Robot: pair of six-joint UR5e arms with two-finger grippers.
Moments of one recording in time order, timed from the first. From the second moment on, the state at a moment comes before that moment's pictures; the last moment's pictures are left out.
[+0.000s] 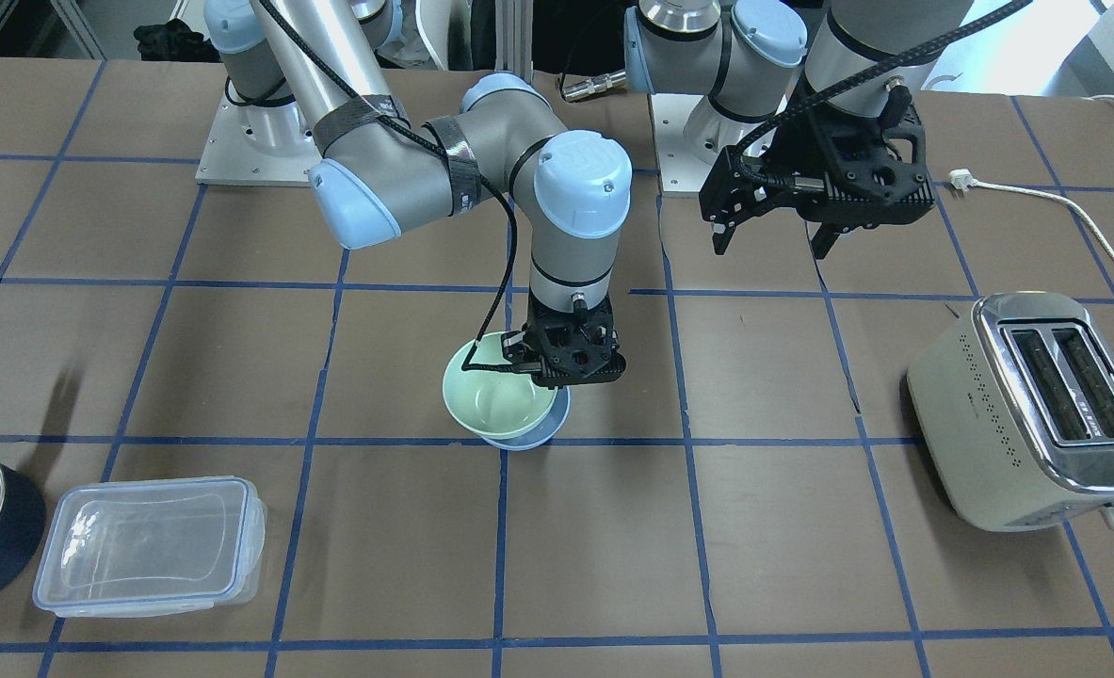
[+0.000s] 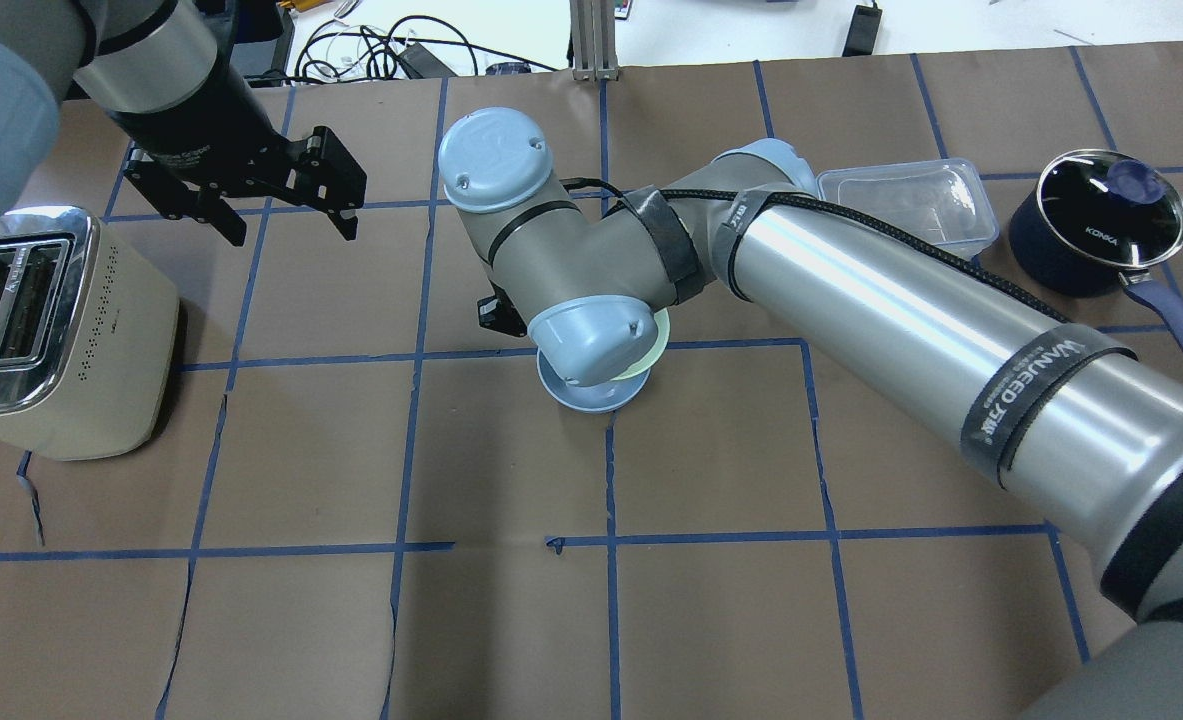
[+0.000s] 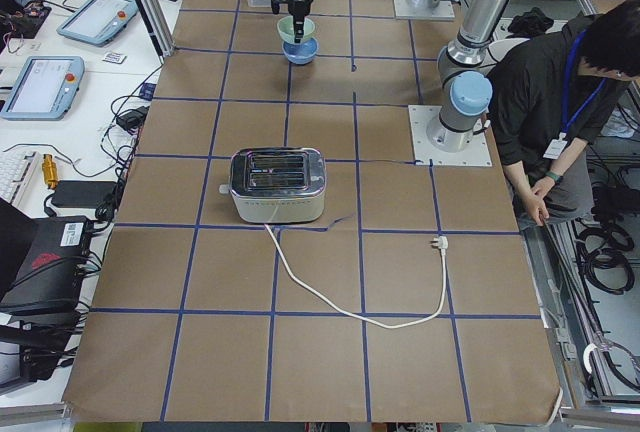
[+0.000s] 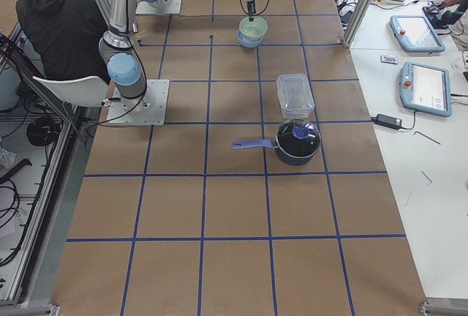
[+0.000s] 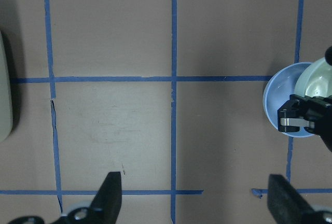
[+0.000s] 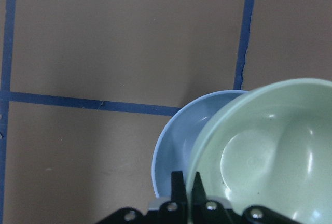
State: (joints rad) left arm -1.58 -1.58 -1.53 -1.60 1.59 -0.02; right arm 2.09 -1.10 1.55 -2.08 -1.63 0.40
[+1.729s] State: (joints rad) left arm -1.58 -1.57 -1.54 -1.60 1.59 -0.02; right arm 1.72 -1.33 1.55 -1.83 -1.61 0.26
